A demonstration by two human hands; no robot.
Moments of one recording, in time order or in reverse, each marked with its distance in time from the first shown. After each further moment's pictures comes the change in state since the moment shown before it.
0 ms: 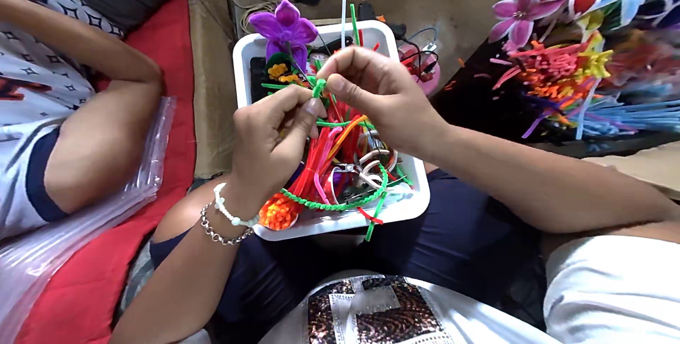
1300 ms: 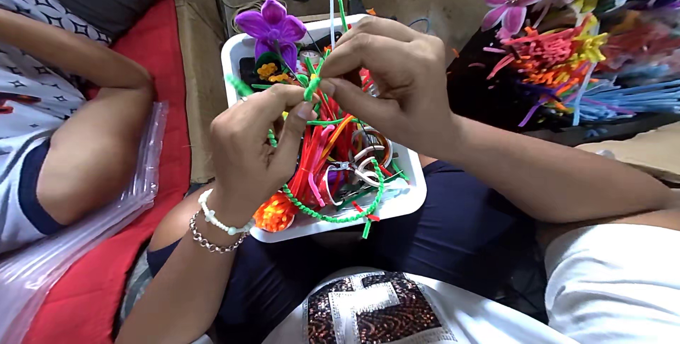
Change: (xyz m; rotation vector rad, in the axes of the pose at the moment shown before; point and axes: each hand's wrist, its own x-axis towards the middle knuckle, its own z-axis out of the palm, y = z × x) left_hand 0.000 0.001 -0.003 0.230 0.050 0.154; right_hand 0.001 -0.013 -0.012 -0.487 0.080 -0.550
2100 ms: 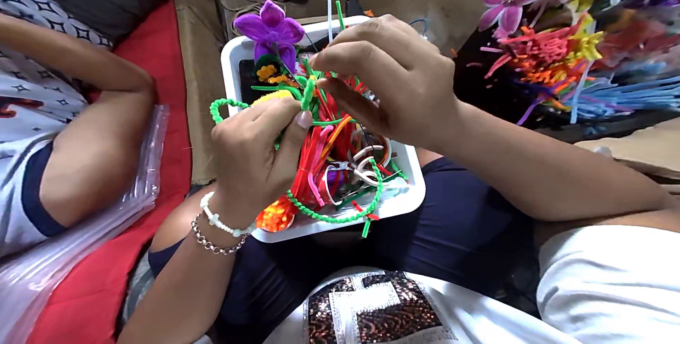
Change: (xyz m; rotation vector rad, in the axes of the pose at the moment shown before) left_hand -0.004 0.004 -0.002 0.089 -0.041 0.031; right_hand -0.001 -0.002 -0.008 -0.505 -0.055 -0.255
